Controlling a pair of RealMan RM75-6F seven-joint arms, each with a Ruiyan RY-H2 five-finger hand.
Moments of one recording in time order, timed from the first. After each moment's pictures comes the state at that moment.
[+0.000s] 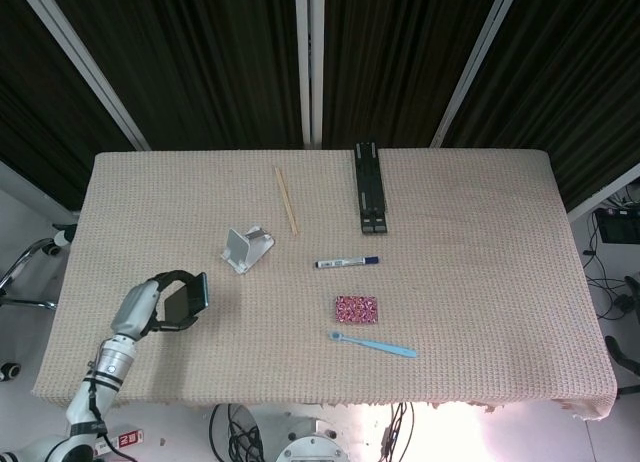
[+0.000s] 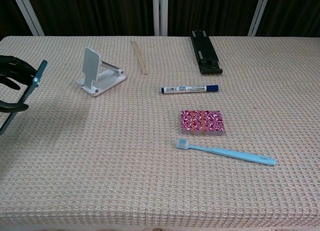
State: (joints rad) left arm -0.36 -1.35 -0.09 -1.66 1.31 1.15 -0.28; right arm -0.03 -1.07 0.08 -1.43 -1.45 1.53 0.09
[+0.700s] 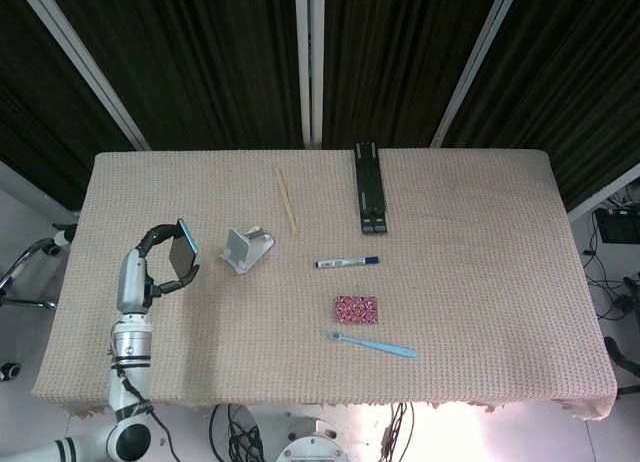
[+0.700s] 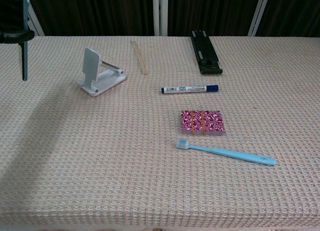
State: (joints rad) left arm -0.37 -1.63 -0.34 -1.70 1.14 1.43 -0.15; right arm -0.03 -1.07 0.07 -1.42 -1.47 1.54 0.11
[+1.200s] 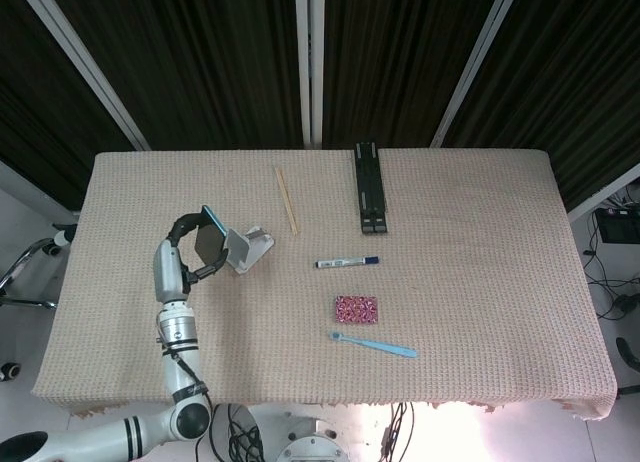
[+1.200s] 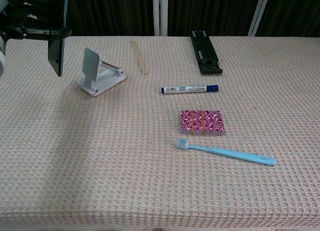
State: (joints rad) left arm -0.50 -1.91 -0.47 -1.57 1.03 1.53 0.05; right arm -0.05 -1.06 0.08 -1.39 -1.46 1.56 0.15
